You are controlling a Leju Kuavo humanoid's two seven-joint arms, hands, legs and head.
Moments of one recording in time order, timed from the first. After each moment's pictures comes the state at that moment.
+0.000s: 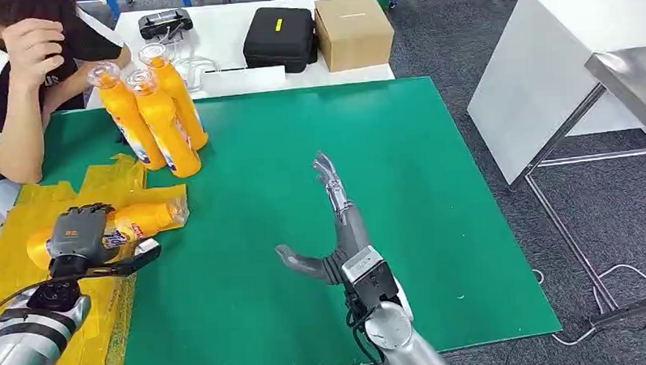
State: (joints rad) left arm -0.58 0.33 -0.36 -0.56 -1.57 0.54 0.23; right arm -0.14 0.12 0.58 -1.52 0.17 -0.23 -0.43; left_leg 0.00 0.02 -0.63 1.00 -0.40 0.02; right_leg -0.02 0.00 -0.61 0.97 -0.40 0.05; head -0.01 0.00
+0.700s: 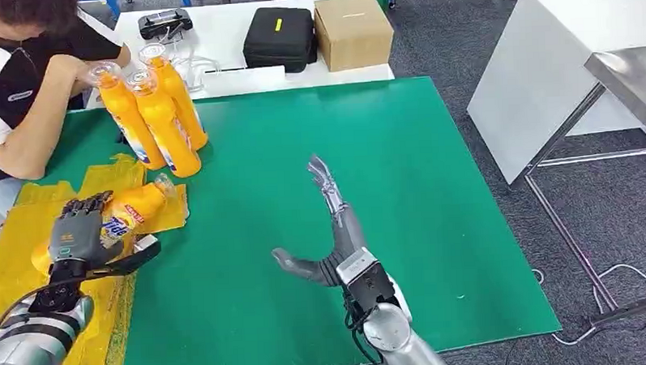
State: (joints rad) left arm -0.58 0.28 -0.24 -0.49 -1.49 0.70 0.12; right arm -0.14 0.11 0.60 -1.52 0.19 -0.23 -0.41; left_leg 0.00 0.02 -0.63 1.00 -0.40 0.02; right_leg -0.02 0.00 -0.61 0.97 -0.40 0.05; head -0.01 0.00
